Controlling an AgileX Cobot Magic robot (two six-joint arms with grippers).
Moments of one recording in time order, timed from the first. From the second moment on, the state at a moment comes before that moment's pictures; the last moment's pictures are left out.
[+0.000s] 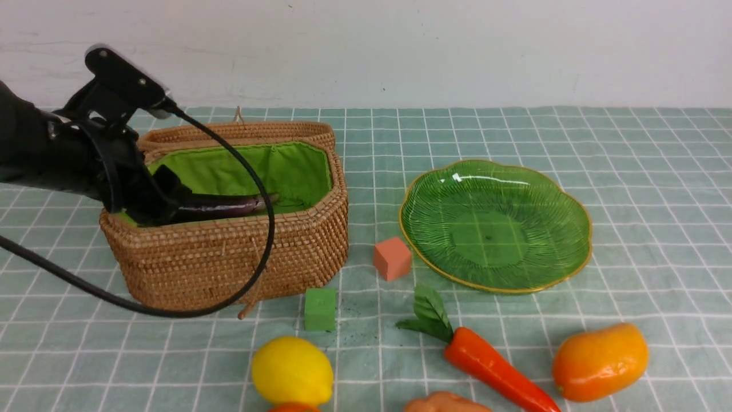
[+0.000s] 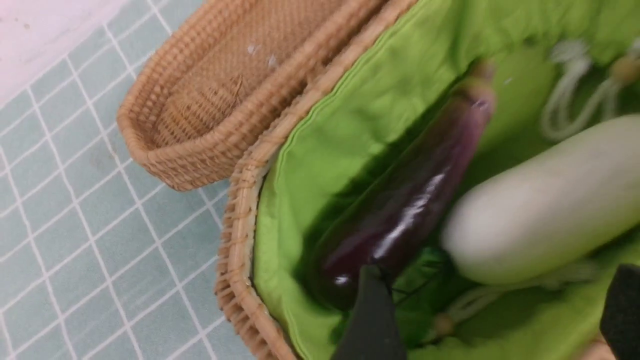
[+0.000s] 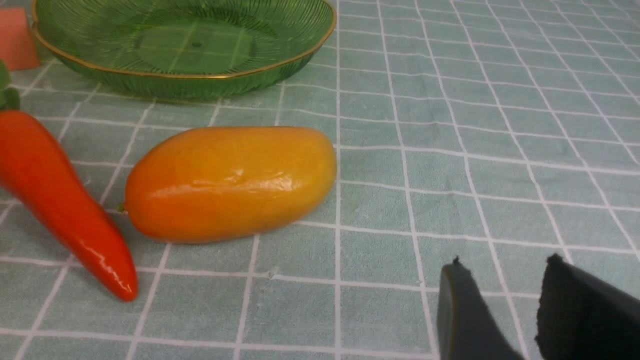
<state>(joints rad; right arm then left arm) 0.09 -0.01 0.01 -0.22 0.40 0.13 -0.05 1.50 -1.11 -0.36 0.42 0.86</state>
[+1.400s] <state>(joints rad) 0.09 -0.01 0.01 -0.22 0.40 0.13 -0.05 1.33 -1.11 -0.81 1.22 0.42</state>
